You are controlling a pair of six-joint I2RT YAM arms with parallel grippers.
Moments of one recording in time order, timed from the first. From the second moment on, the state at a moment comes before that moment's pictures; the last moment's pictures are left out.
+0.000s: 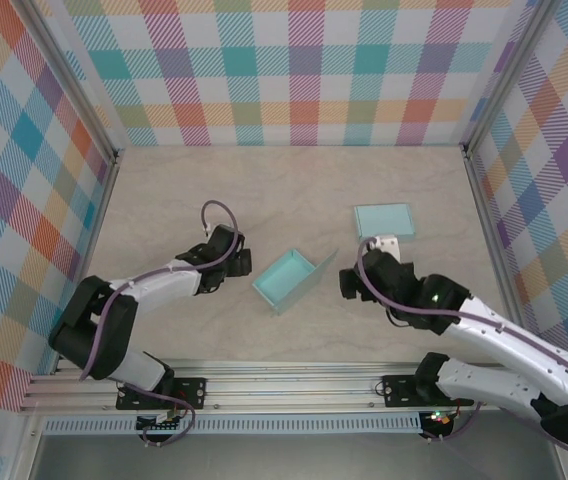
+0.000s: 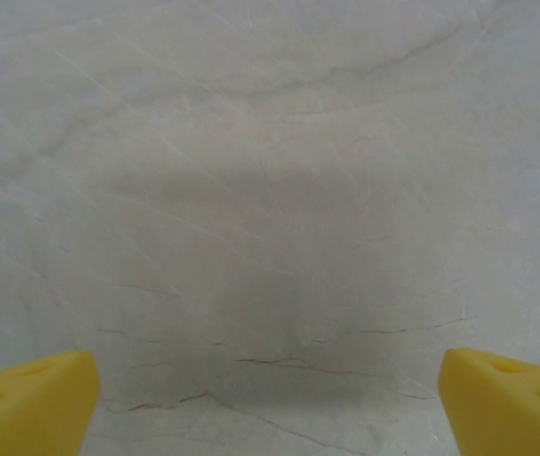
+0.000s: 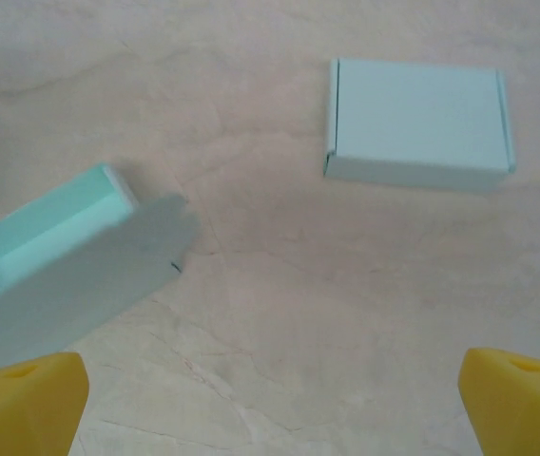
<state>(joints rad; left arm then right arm) -0.52 1.51 0.75 -0.22 -0.32 -0.48 0.93 0.90 0.82 -0.87 0.48 0.67</state>
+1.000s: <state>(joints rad) -0.59 1.38 0.48 0.03 0.01 -0.72 0.66 1.63 0.80 -0.35 -0.14 0.77</state>
